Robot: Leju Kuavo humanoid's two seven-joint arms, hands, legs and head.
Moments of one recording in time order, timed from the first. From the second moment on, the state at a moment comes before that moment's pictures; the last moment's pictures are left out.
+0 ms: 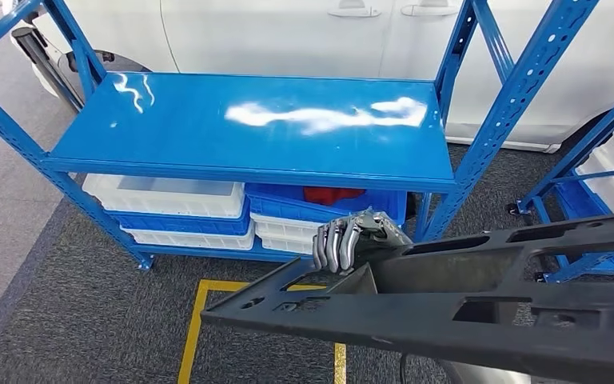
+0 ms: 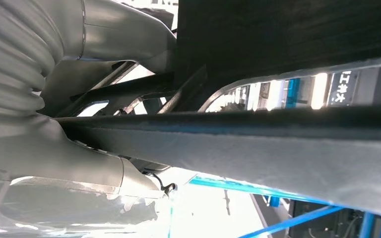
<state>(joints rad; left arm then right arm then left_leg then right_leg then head) -0.02 -0.14 0.61 -0.17 -1.12 0.06 -0.06 -0.26 -0.20 0.43 -1.88 -0.54 0.57 -0.34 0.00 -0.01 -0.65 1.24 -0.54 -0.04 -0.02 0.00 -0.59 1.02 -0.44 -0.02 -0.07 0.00</state>
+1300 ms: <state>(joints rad) -0.02 -0.14 0.61 -0.17 -1.13 0.05 -0.06 -0.23 -0.19 0.39 -1.90 -0.51 0.59 -0.33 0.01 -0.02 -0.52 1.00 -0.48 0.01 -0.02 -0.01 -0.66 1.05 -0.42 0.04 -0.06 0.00</state>
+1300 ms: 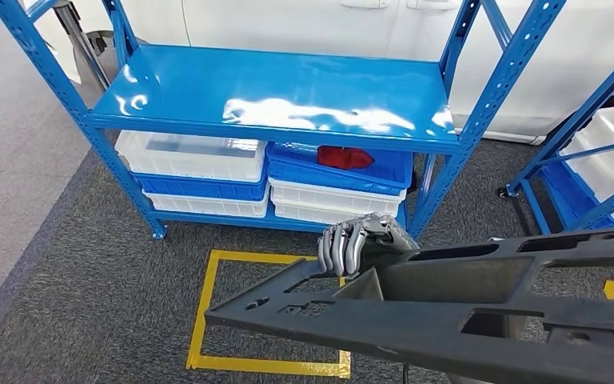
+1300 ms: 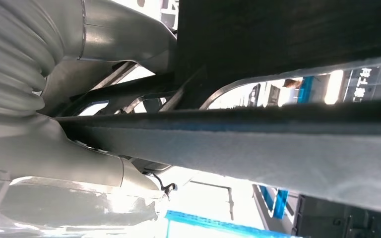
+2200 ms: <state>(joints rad) -0.01 -0.14 0.61 -0.17 -1.13 0.06 -0.07 -0.23 -0.16 0.36 -1.91 -0.50 0.57 -0.31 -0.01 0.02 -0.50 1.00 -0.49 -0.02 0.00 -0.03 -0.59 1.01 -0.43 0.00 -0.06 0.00</state>
